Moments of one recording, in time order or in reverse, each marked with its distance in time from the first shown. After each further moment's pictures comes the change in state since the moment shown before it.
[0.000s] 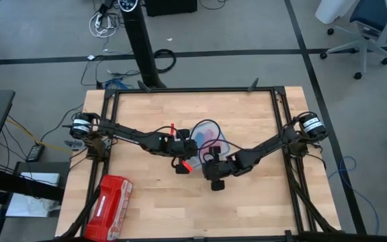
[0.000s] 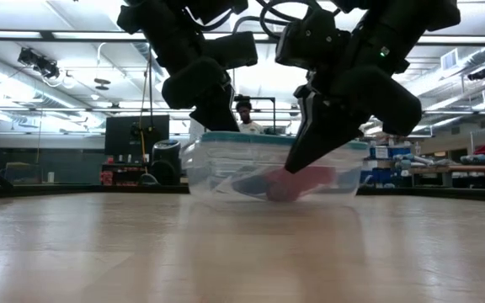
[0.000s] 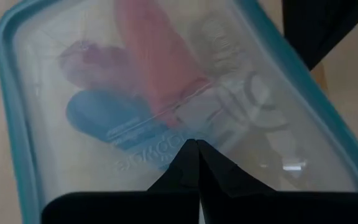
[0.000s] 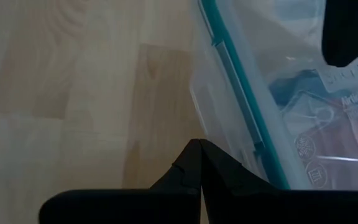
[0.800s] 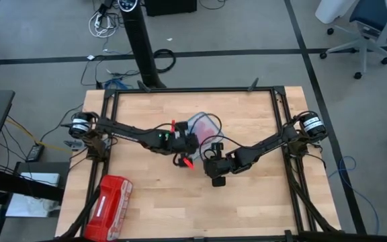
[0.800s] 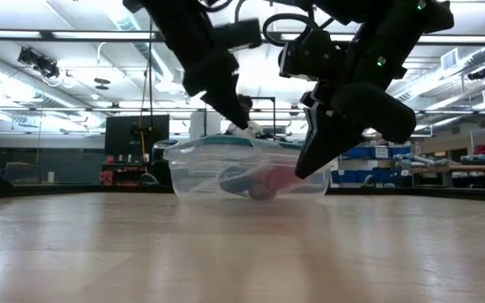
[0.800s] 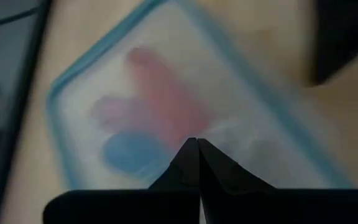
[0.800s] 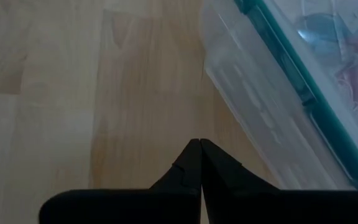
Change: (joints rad) left arm 0.016 -0.030 0.091 -0.082 -0.190 0.009; right arm -0.012 -0.005 0.001 -0.096 0.003 0.044
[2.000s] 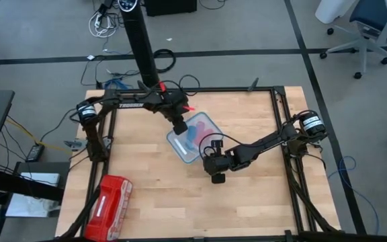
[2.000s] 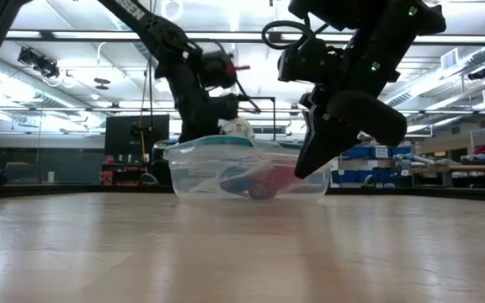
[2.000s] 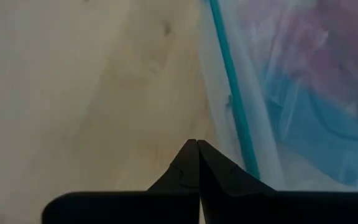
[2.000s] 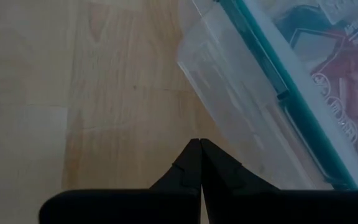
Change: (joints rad) left arm 0.552 0.054 0.004 -0.133 0.525 -0.036; right arm -0.033 -0.004 -0.001 -0.018 0.006 -0.025
